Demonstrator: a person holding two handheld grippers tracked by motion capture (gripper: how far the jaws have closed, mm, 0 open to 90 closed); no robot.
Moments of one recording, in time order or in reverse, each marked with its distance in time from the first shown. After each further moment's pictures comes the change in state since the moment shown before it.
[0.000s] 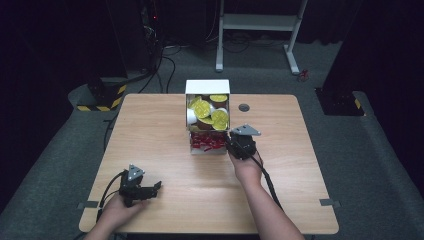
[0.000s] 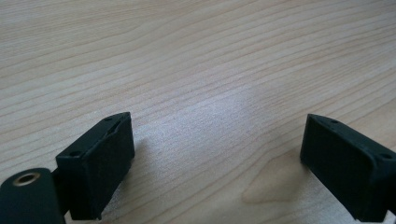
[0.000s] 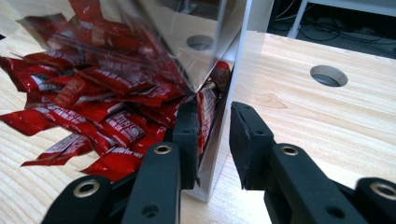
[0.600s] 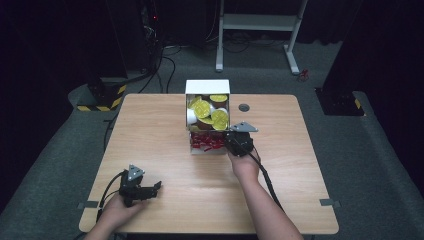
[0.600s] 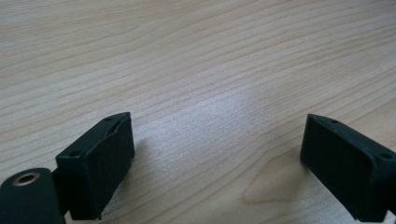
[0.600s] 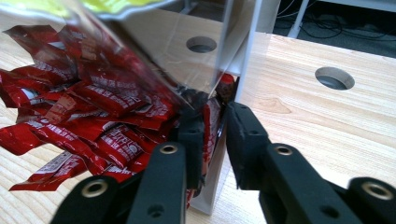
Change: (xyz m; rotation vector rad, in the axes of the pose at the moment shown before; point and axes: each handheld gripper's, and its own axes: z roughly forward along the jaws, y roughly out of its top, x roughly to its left) left arm 0.000 0.000 0.000 -0.001 -0.001 -0.001; right arm 0.002 0.006 0.011 0.008 -0.001 -0.001
